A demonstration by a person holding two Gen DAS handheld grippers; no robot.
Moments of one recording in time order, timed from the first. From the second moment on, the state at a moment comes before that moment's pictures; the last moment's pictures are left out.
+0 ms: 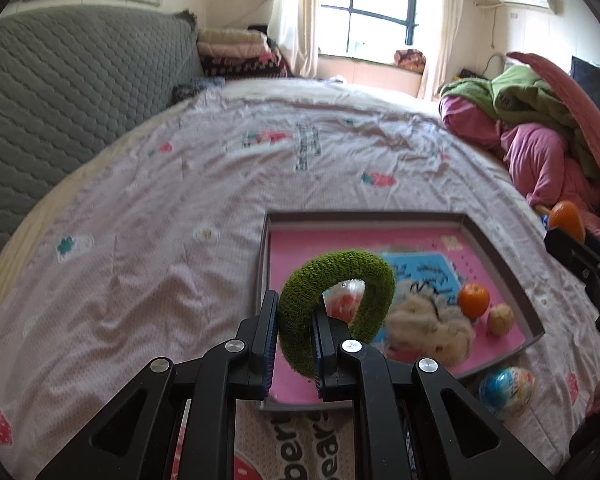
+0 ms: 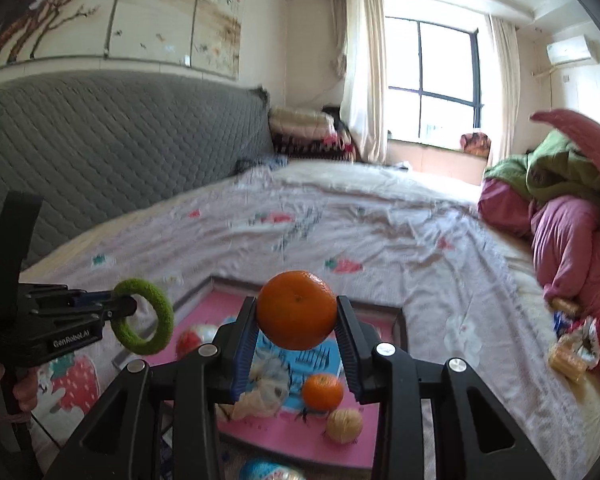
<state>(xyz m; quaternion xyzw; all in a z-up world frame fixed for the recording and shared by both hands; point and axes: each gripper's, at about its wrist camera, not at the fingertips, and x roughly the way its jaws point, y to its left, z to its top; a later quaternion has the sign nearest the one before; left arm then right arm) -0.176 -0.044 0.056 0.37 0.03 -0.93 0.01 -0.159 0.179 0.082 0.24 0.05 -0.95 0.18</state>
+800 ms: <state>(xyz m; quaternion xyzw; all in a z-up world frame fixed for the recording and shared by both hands) -0.183 -0.036 0.024 0.44 0.00 -0.90 0.01 -0.176 0.173 0.030 0.36 0.05 -0.91 0.19</state>
